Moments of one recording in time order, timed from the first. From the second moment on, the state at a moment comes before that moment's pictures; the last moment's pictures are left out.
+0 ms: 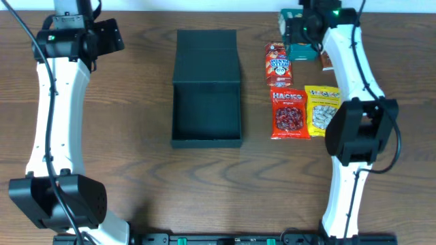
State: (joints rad) left arm 0.08 1.76 1.81 -0.92 -0.19 -0.19; right arm 0.10 2.31 2.22 -0.91 -0.02 0.04
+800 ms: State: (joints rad) left arm 0.21 1.76 1.81 -0.98 -0.20 -0.15; right arm 0.63 2.18 2.23 -1.32 -0.03 0.33
